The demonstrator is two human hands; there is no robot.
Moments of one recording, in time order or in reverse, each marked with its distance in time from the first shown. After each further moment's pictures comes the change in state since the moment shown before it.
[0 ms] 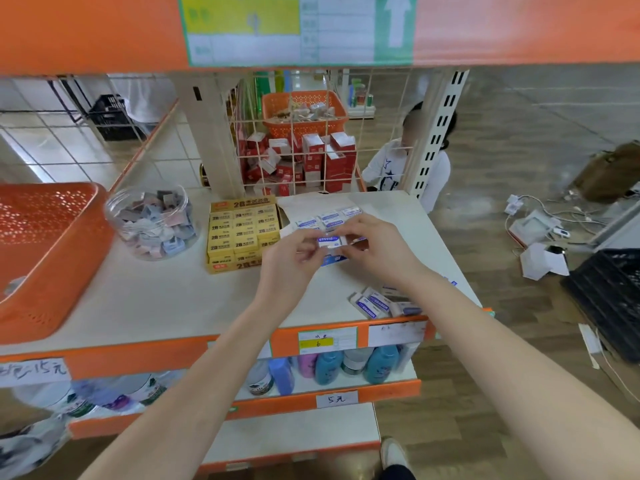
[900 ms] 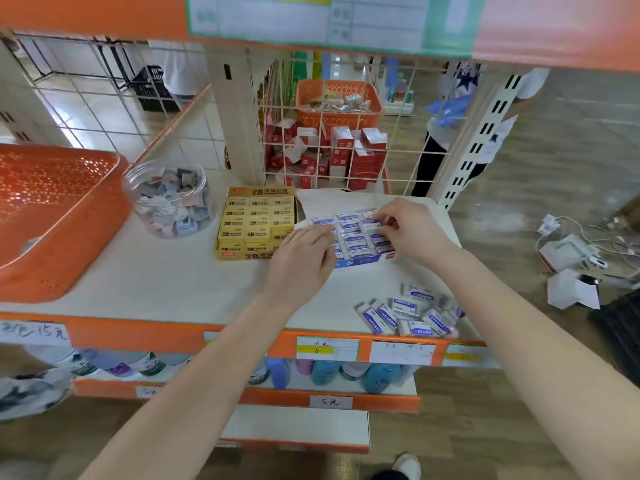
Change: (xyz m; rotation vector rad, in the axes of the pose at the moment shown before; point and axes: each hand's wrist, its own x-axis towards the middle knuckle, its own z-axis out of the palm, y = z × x) left_hand 0.017 -0.033 0.018 0.575 -0.047 0.224; right_hand 0.050 0.036 -0.024 -0.329 -0.127 0.110
